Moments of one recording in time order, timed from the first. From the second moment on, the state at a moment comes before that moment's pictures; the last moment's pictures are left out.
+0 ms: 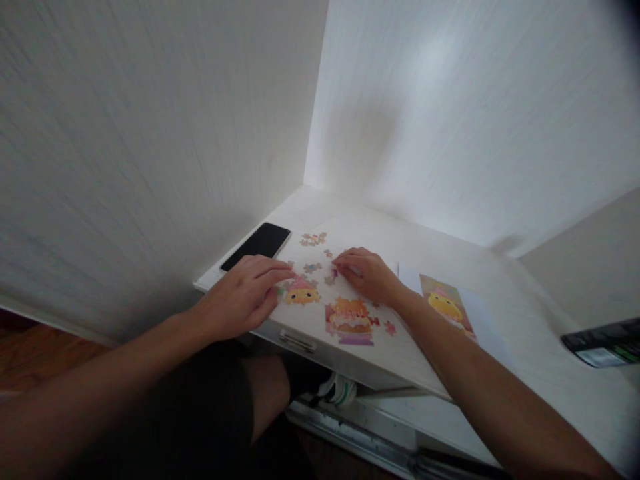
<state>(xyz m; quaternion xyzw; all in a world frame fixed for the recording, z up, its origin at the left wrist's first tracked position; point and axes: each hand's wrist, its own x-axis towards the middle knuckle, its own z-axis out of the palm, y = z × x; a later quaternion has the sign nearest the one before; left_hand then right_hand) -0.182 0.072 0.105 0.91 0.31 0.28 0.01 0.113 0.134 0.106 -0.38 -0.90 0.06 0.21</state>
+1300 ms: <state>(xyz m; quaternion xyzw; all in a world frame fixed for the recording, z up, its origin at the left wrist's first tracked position) -0.193 0.074 0.109 0.93 0.30 0.23 0.02 0.108 0.129 0.114 -0.38 -0.73 0.43 0.38</state>
